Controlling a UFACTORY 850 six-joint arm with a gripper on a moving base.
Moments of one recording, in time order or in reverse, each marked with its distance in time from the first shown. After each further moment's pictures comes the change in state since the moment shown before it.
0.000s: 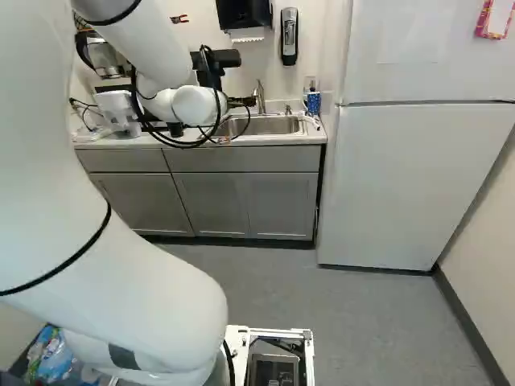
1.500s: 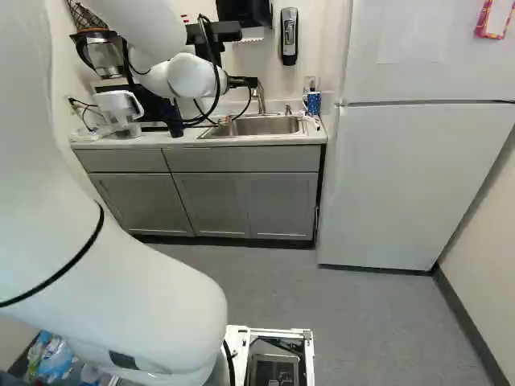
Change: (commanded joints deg) arm -1.1 1.9 -5.4 0.0 -6.1 0.0
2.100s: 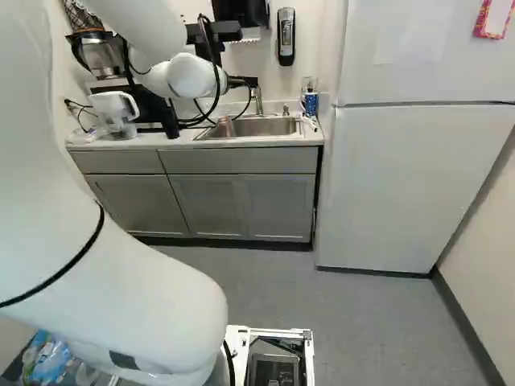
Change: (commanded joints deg) arm 0.0 0.0 0.0 0.0 0.0 0.0
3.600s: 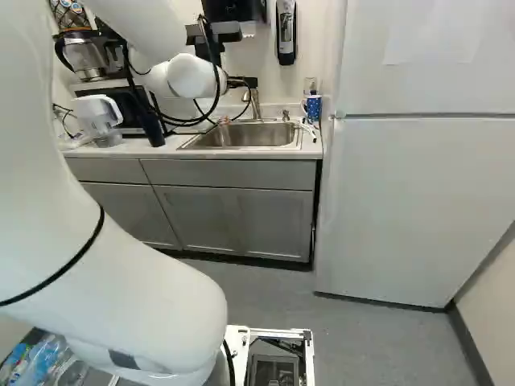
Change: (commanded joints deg) arm 0.0 0.0 0.0 0.0 0.0 0.0
